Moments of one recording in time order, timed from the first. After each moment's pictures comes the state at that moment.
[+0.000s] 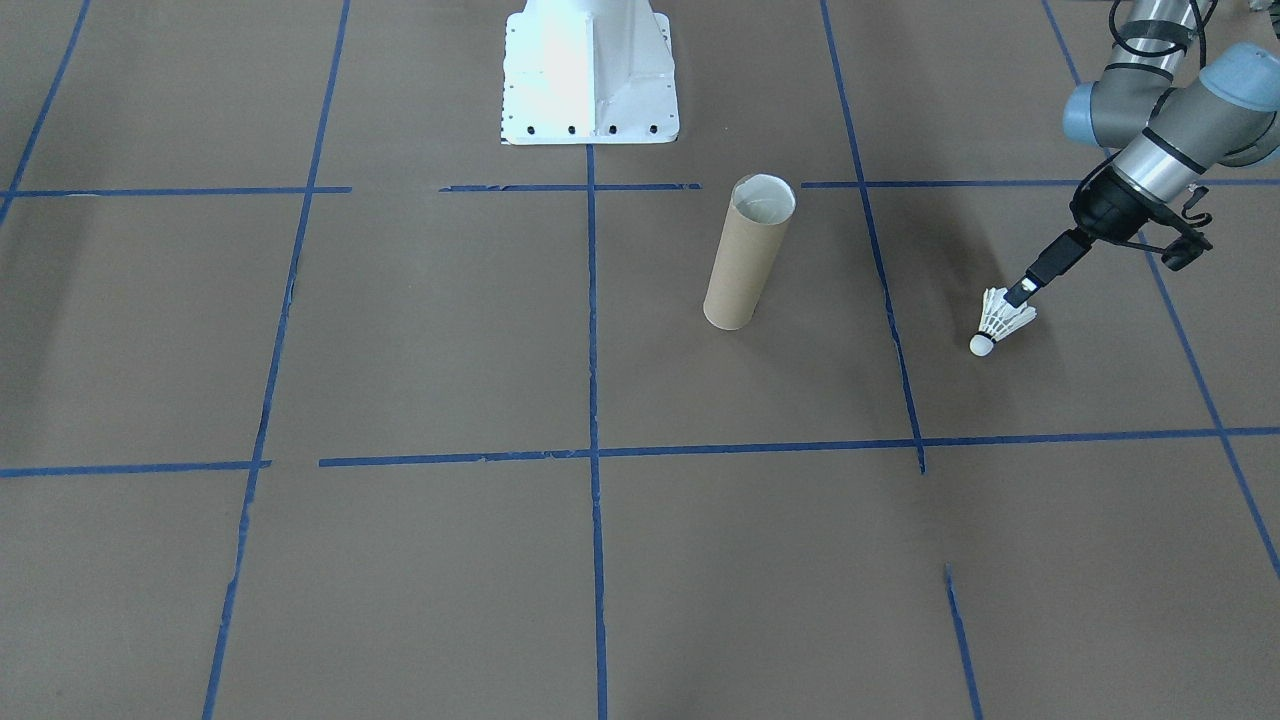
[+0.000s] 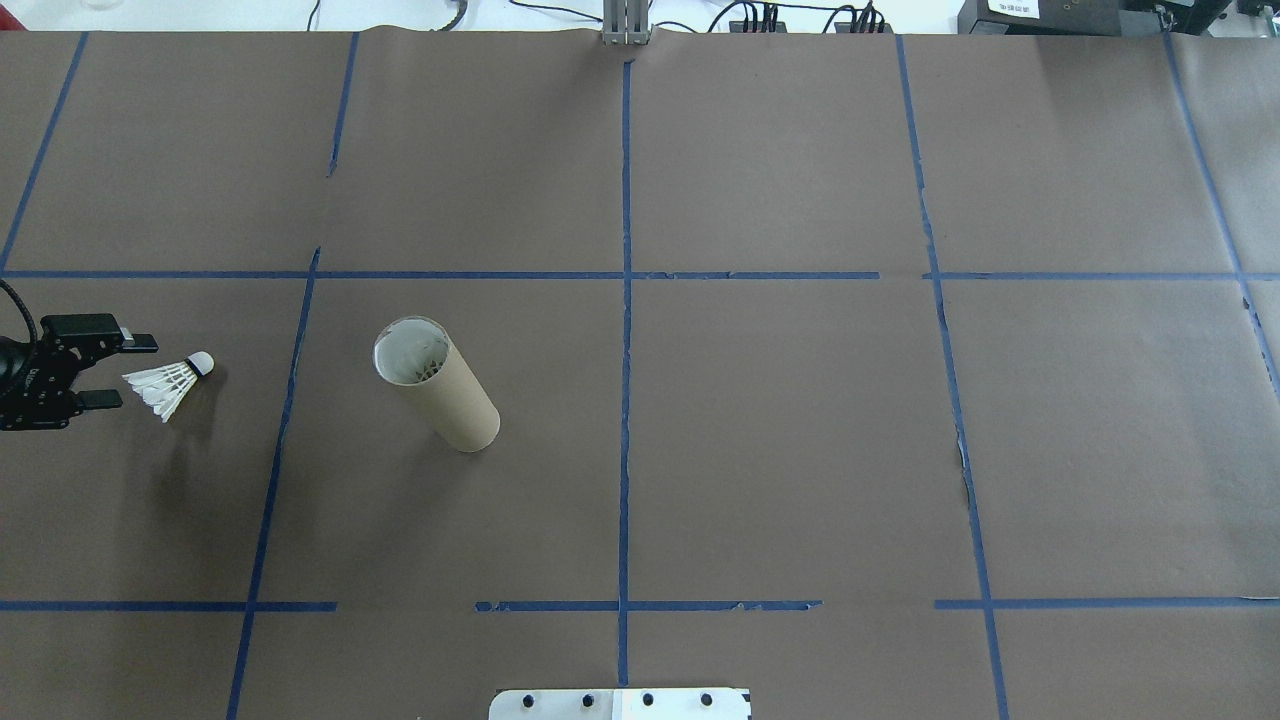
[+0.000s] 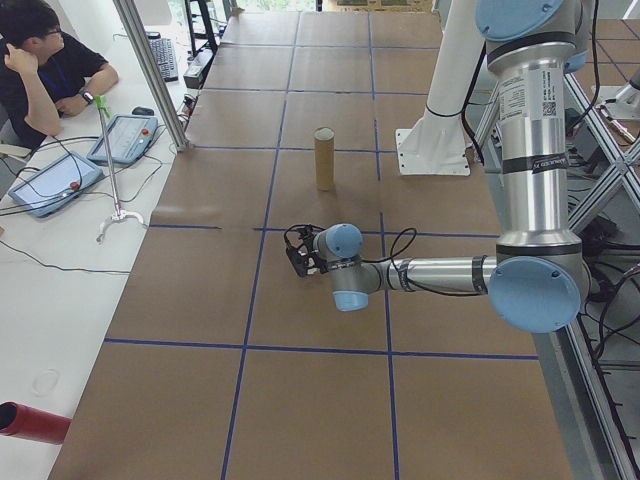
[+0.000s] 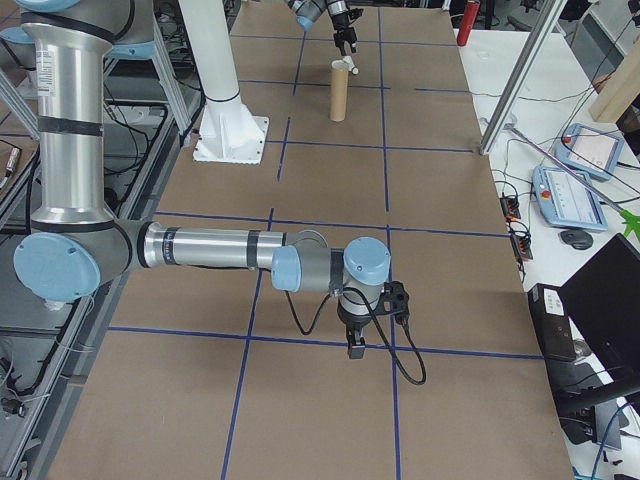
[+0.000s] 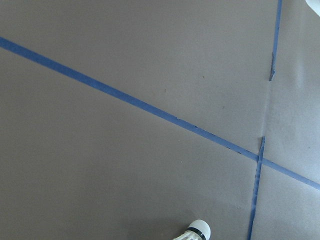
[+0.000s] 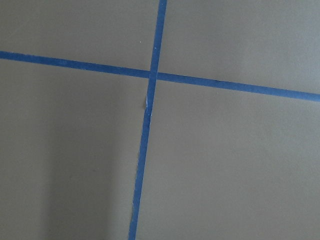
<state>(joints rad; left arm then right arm) -0.86 -1.44 -1.51 -3.03 -2.05 -1.88 1.54 -1.63 1.63 -1.57 2.29 -0.10</state>
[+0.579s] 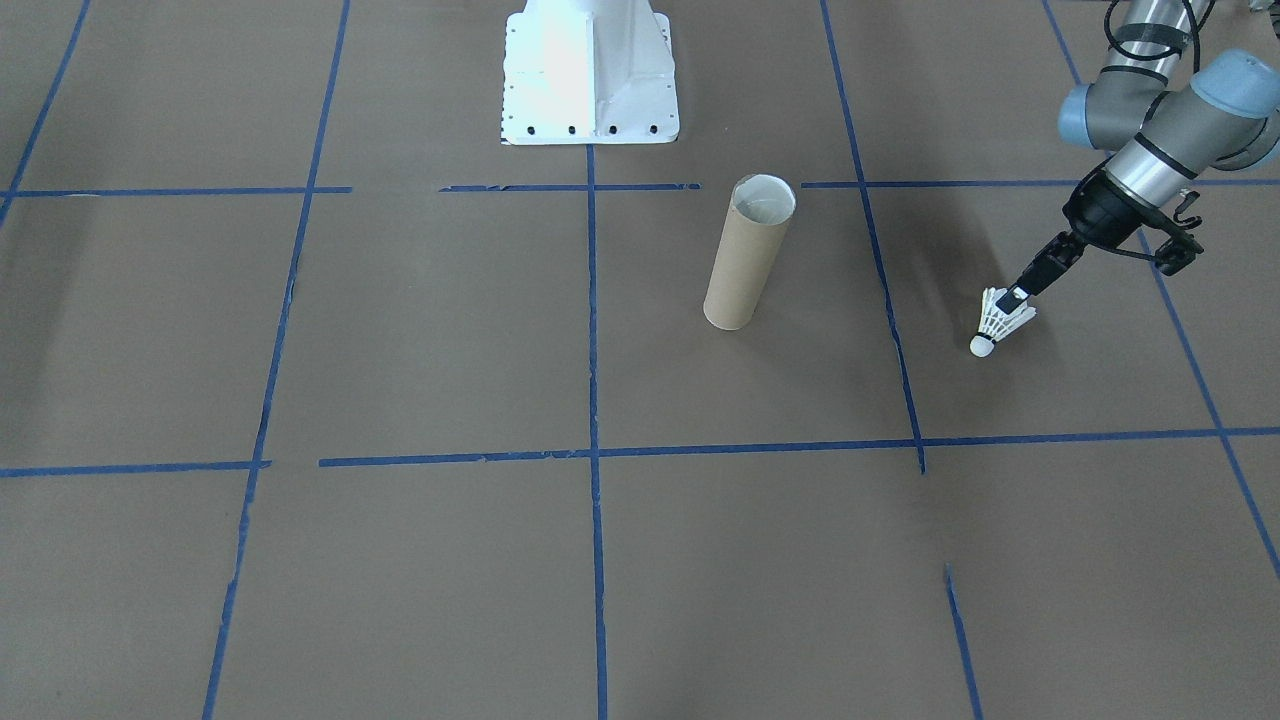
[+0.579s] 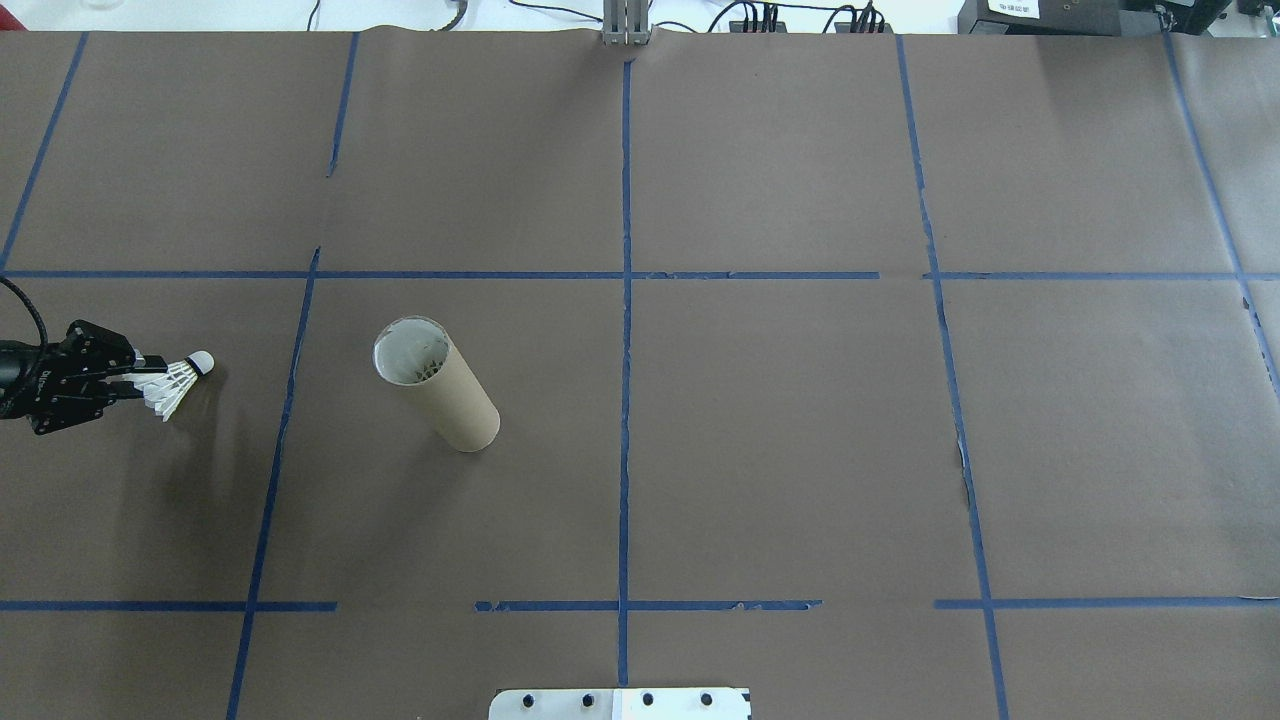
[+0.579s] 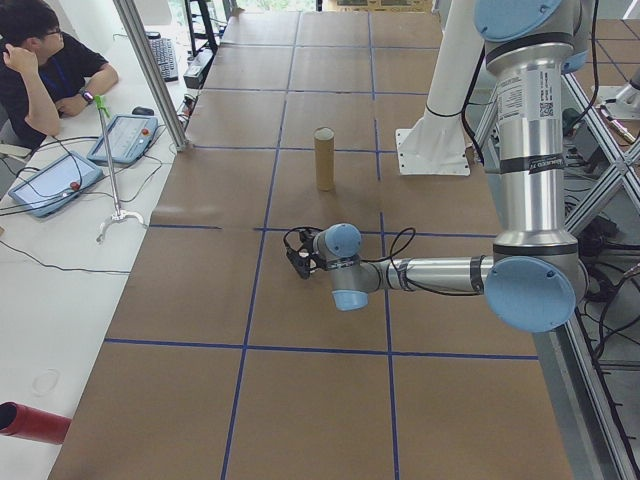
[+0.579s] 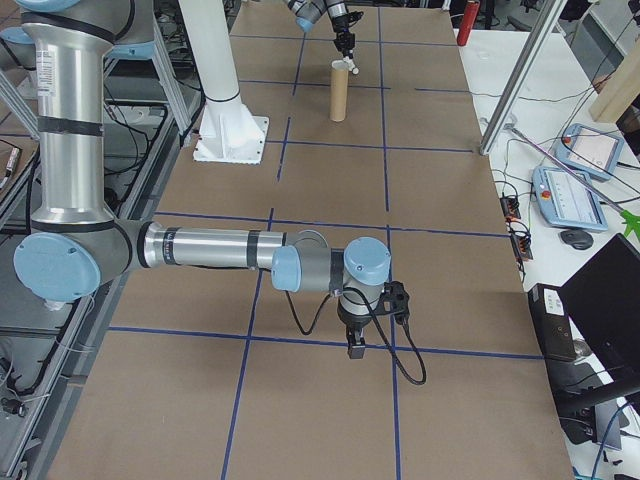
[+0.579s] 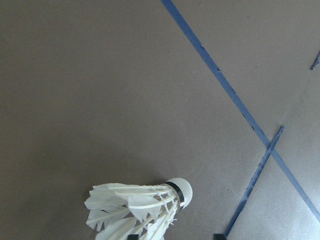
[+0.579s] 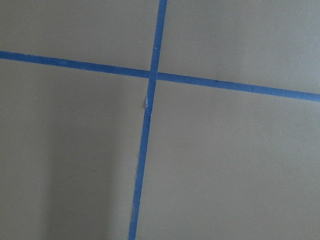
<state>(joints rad) -0.85 -1.45 -1.50 -3.02 -2.05 -1.96 1.54 -1.63 1.63 -1.57 2.29 -0.10</state>
